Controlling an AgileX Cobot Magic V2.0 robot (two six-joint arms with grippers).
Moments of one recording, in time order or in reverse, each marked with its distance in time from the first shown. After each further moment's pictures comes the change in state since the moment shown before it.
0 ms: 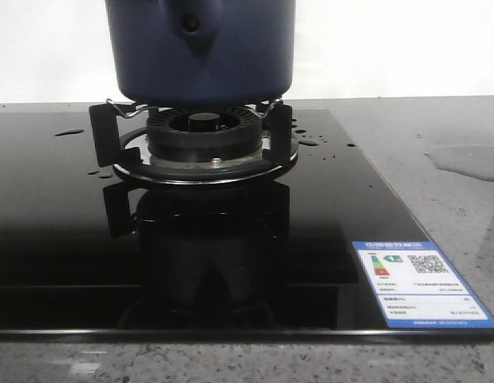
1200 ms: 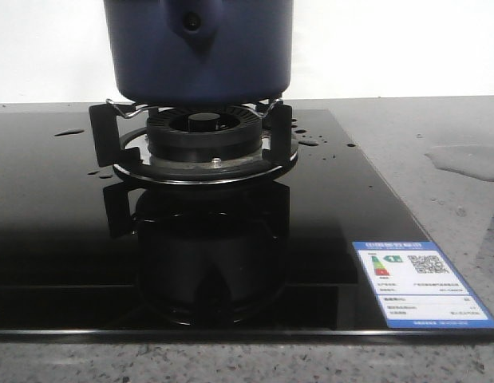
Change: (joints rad) left arm -0.046 0.170 -0.052 -0.068 -0.084 0.021; right arm 0.000 -0.167 0.000 -0.003 0.192 0.000
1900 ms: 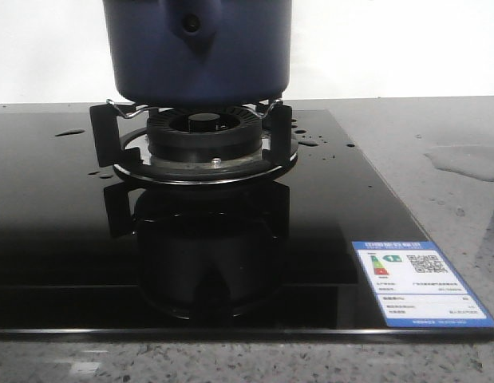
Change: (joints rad) left arm 0.000 -0.243 0.034 -0.047 -0.138 -0.024; right arm 0.000 0.000 0.000 0.000 0.074 -0.002
